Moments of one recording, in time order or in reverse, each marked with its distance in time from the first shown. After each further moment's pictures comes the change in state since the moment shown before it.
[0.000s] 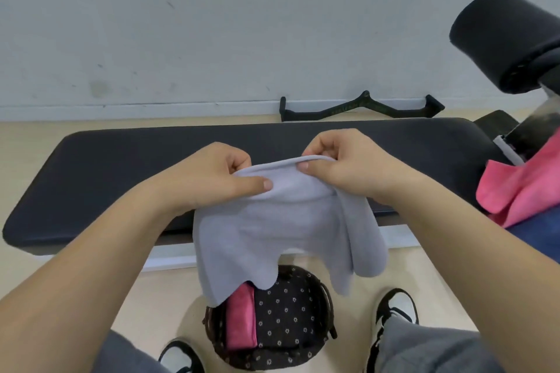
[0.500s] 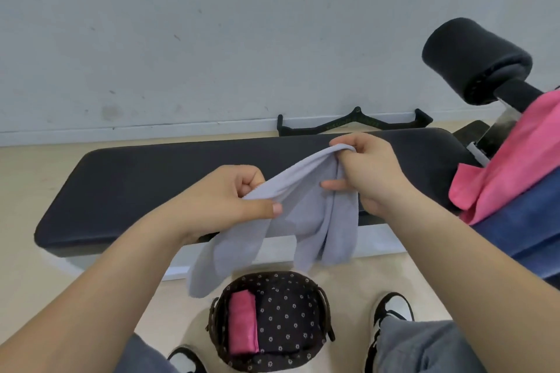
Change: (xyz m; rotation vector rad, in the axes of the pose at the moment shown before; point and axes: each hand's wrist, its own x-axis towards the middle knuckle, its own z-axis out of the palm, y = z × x) left_hand -0.050 0.030 0.019 -0.231 -0.062 0.064; right_hand -0.035 0.002 -0.009 0.655 0.423 0.243
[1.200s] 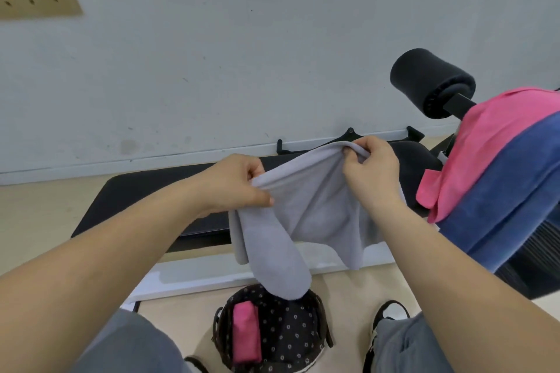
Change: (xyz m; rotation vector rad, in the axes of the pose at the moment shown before) left_hand -0.007 0.066 0.017 0.312 0.119 -0.014; right_hand -0.011 0.012 -0.057 -0.285 0.350 -0.463
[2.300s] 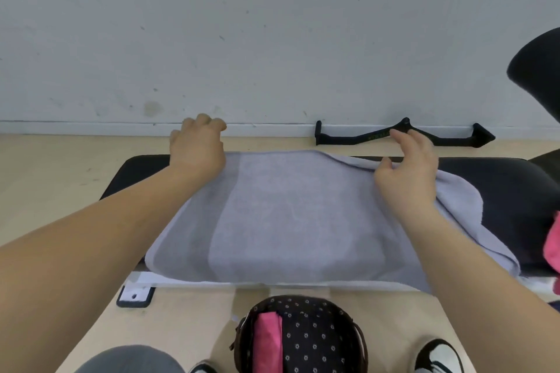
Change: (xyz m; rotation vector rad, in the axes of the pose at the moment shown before) left_hand 0.143 -0.196 -0.079 0.654 0.512 -0.232; right_hand 0.054 0.031 0.137 -0.223 -0.103 -0.041
